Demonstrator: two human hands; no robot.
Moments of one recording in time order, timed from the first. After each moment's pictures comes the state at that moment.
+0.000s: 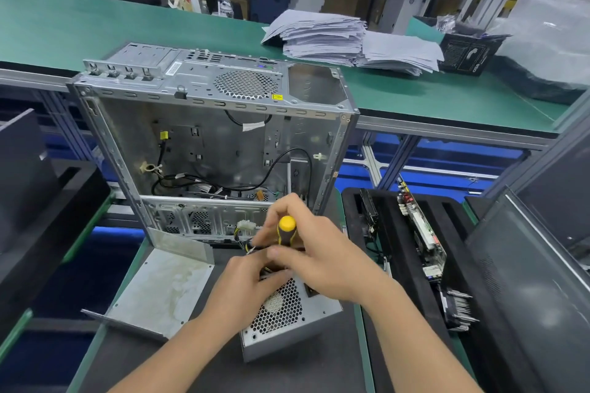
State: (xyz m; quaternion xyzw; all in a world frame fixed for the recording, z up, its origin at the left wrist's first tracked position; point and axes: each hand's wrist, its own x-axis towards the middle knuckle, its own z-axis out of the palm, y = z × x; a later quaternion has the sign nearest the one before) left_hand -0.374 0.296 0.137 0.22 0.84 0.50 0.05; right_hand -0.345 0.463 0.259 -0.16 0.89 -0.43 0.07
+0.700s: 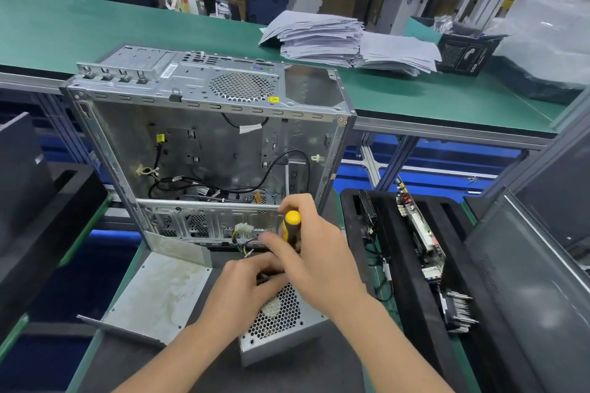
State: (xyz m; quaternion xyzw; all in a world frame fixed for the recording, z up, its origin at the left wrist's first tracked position) left_hand -0.372 0.298 0.141 0.22 0.84 0.50 0.05; right_hand -0.338 0.448 0.239 -0.06 0.91 -0.39 -0.13
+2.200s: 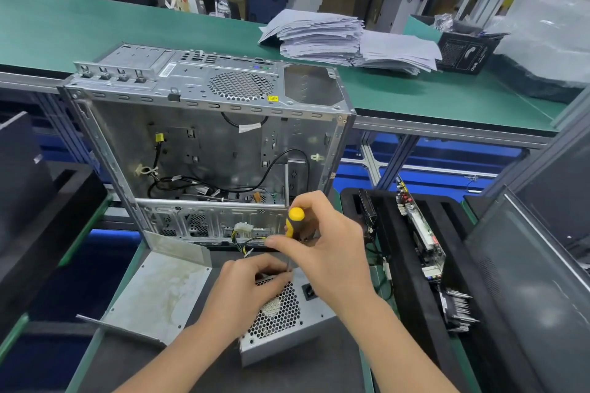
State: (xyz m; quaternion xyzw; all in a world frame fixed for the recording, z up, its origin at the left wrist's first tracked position) left_hand -0.373 0.296 0.136 0.20 0.84 0.49 0.06; right_hand -0.341 0.456 0.236 -0.06 0.87 -0.45 -0.20
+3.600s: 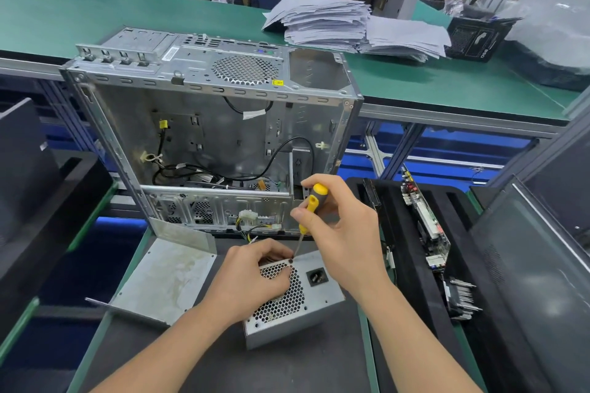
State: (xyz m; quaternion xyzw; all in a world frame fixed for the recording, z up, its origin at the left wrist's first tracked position) left_hand -0.374 0.295 0.136 0.20 0.85 0.48 0.08; right_hand -0.339 0.467 0.237 -0.03 0.84 -0.50 -0.21
